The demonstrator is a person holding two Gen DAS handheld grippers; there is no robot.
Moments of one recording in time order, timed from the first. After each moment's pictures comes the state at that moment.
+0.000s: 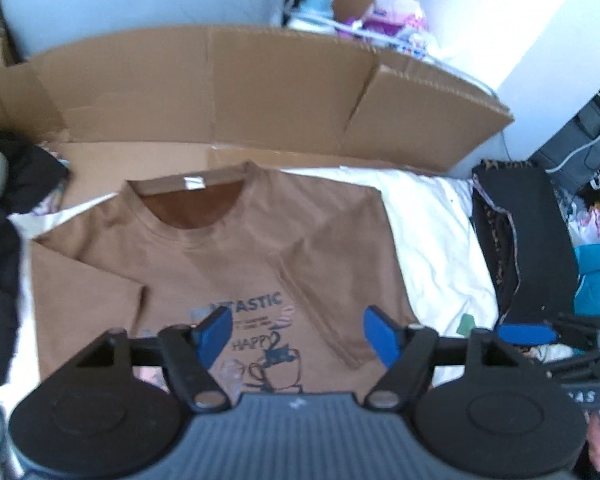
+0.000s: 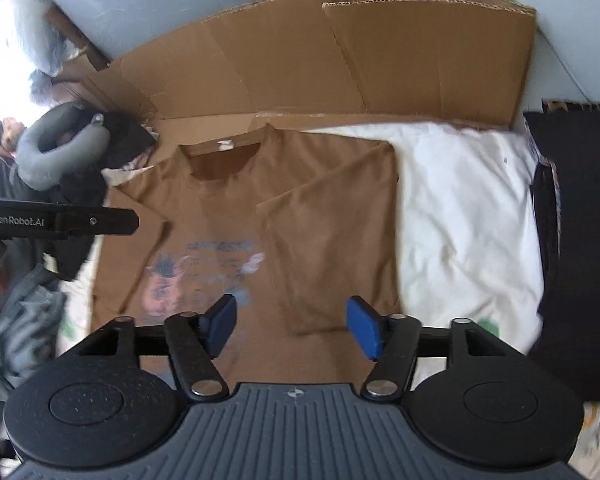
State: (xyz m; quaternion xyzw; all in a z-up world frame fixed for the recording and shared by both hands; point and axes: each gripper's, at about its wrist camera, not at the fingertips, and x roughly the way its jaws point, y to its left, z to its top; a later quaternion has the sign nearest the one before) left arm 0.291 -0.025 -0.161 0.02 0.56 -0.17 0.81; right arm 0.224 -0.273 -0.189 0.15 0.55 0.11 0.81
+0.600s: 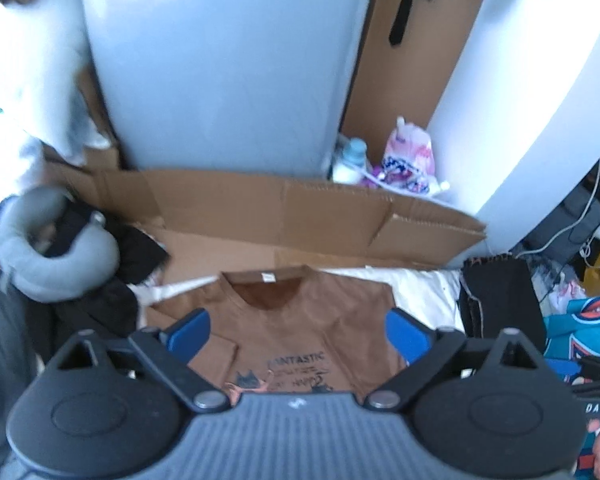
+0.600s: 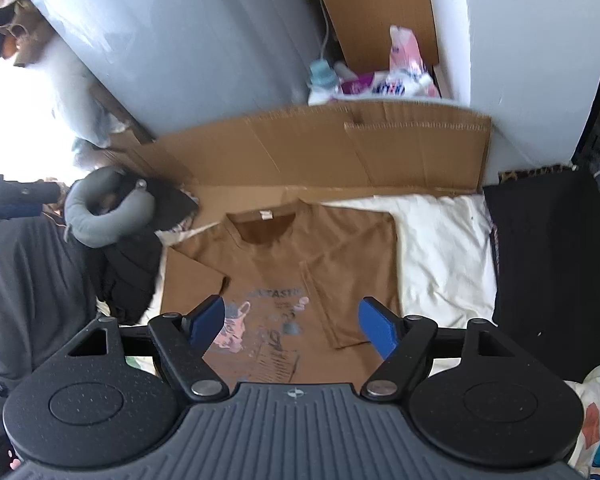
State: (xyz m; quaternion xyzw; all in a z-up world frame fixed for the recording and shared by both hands) left arm 0.271 0.053 0.062 0.01 0.49 -0.13 0.86; right arm 0.182 -0.285 -0.002 0.17 0.50 0.09 0.85
